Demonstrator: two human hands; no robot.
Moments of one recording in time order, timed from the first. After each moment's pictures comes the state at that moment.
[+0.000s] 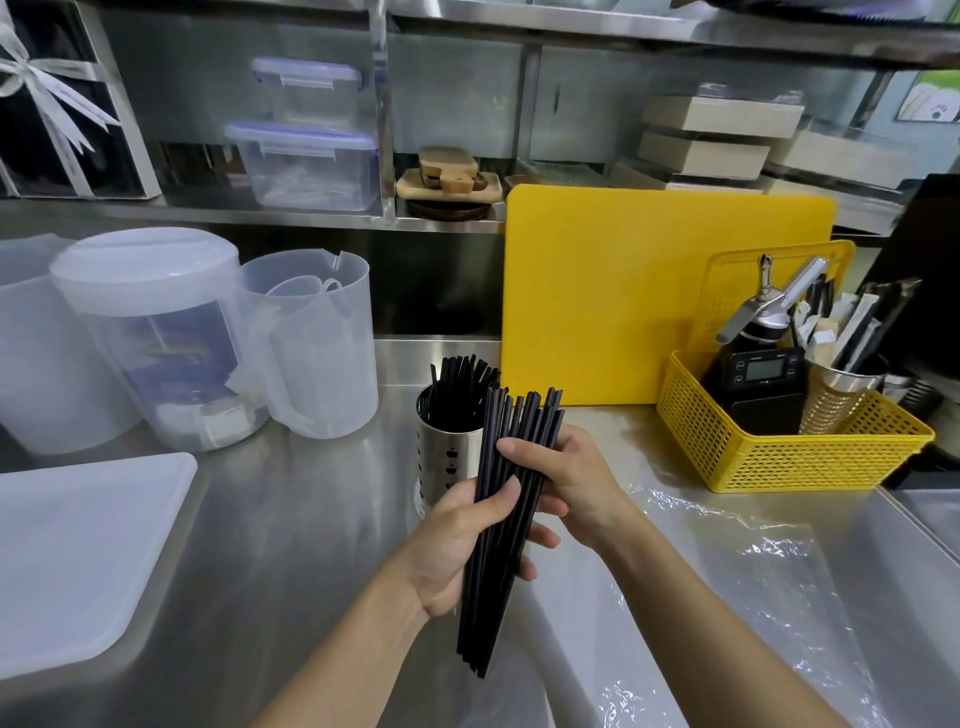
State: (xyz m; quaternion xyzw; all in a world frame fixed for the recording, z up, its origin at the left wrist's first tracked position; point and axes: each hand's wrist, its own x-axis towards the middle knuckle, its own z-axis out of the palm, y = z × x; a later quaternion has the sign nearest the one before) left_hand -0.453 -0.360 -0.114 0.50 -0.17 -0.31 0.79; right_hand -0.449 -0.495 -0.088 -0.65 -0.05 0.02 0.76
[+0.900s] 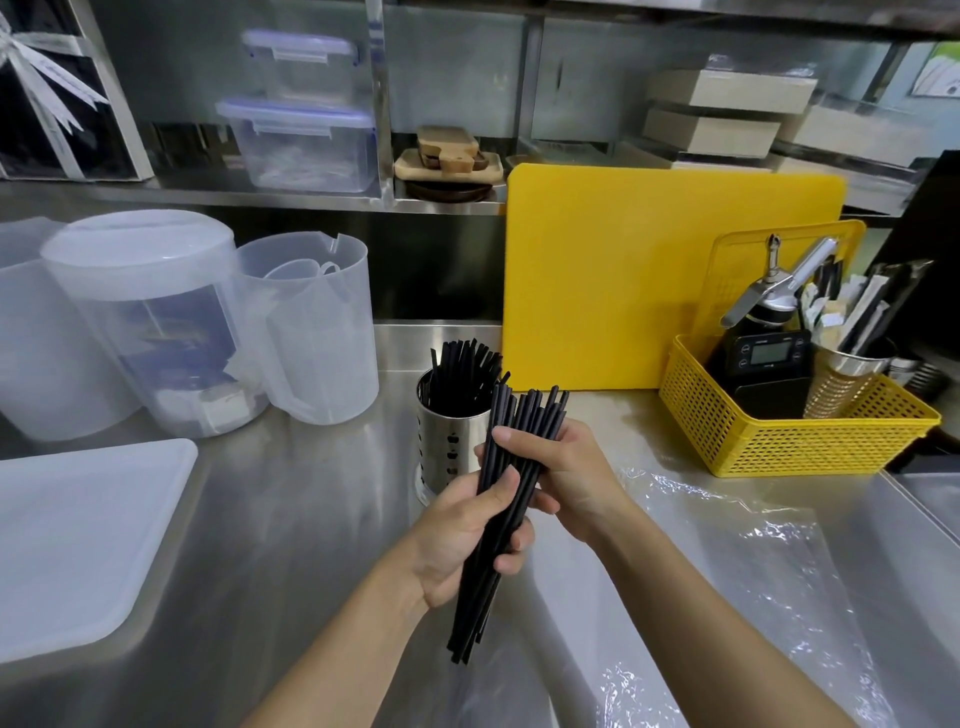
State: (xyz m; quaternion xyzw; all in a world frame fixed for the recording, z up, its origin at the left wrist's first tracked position) left_hand -0.454 -0.361 -0.121 0.48 -0.12 -0.34 0.80; right_hand -0.447 -0.490 -0.098 -0.64 0.01 0.02 0.76
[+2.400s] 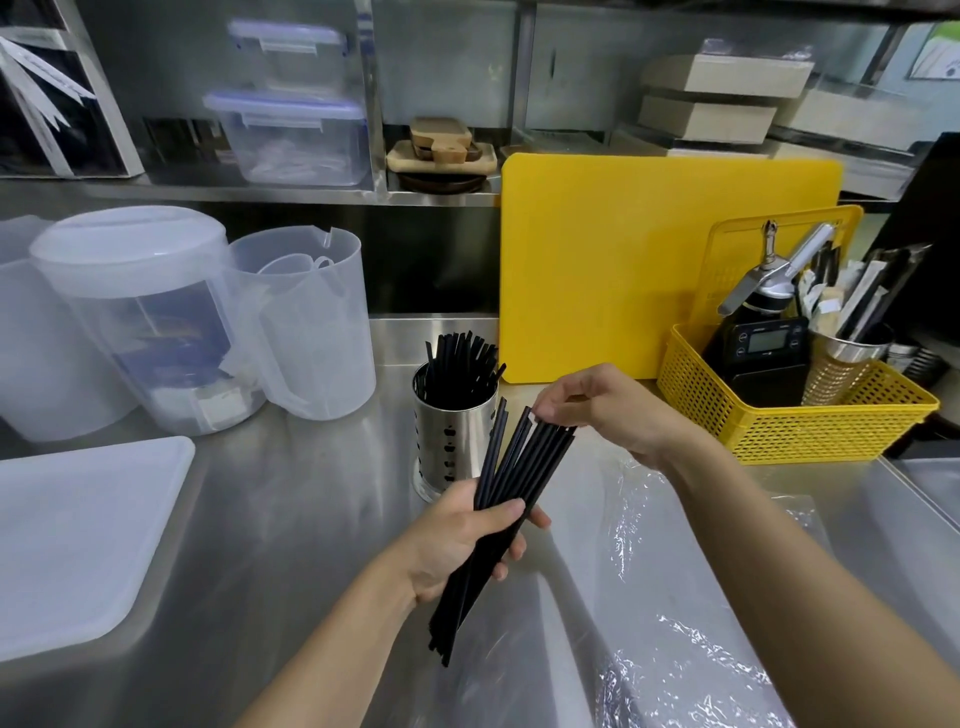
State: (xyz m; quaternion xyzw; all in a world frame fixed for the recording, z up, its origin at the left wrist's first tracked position) left_hand -0.448 -0.354 -0.140 0.60 -0.16 -0.33 0.71; right_hand -0.423 -0.544 -0.067 -0.86 -0.02 0.07 0.51
